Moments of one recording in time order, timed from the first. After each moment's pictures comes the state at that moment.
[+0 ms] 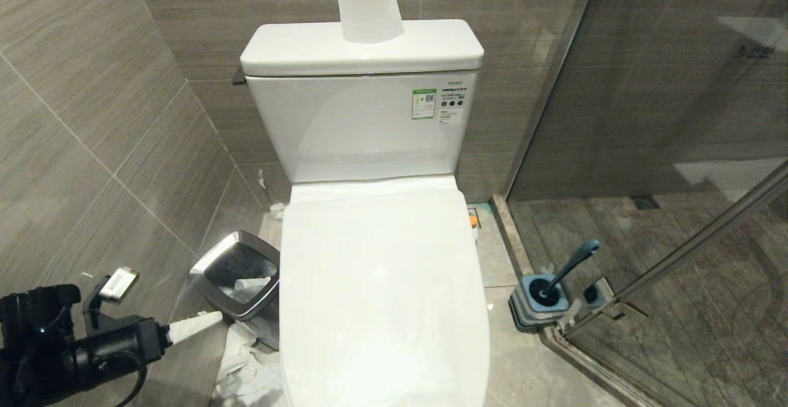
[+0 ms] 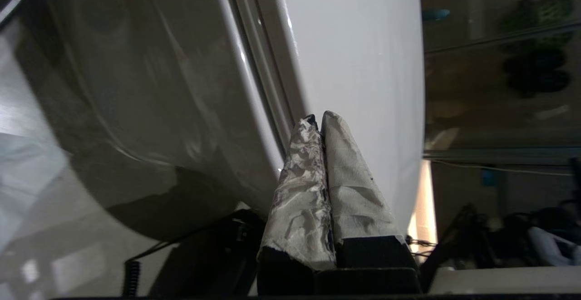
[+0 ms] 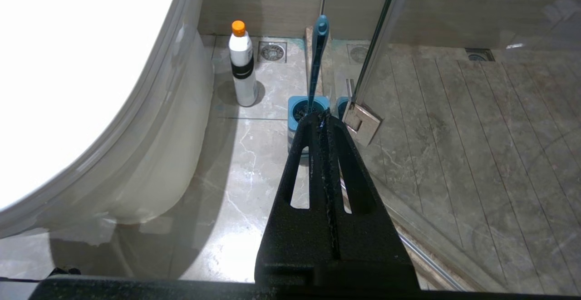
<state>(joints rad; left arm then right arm) 0.38 1.98 -0.34 -0.94 -1.15 -0.15 0.00 0.00 0.00 0.00 0.00 -0.02</state>
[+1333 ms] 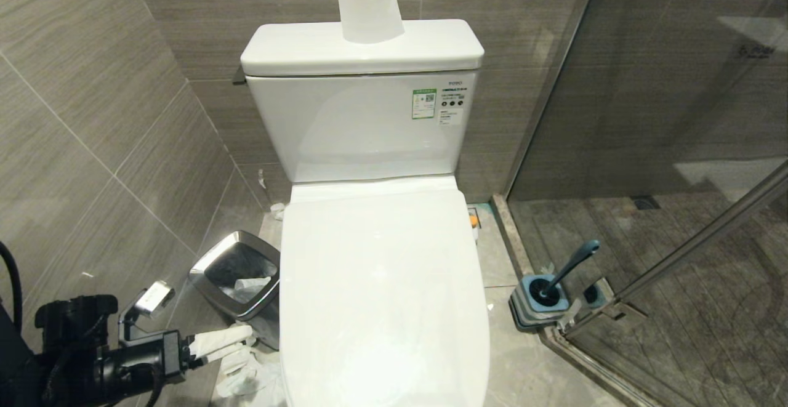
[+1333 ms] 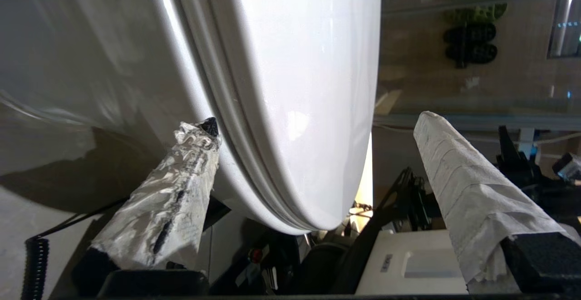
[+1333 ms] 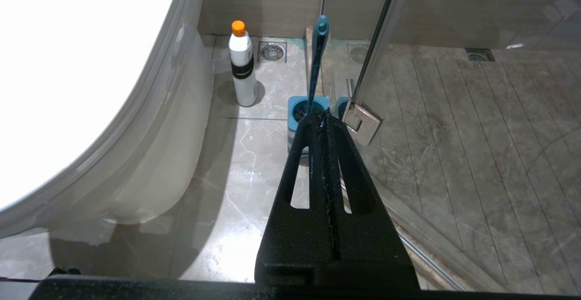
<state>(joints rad) 0.26 2.04 -0.30 -0.95 -1.22 -0.22 0.00 0.00 0.00 0.00 0.00 -0.02</state>
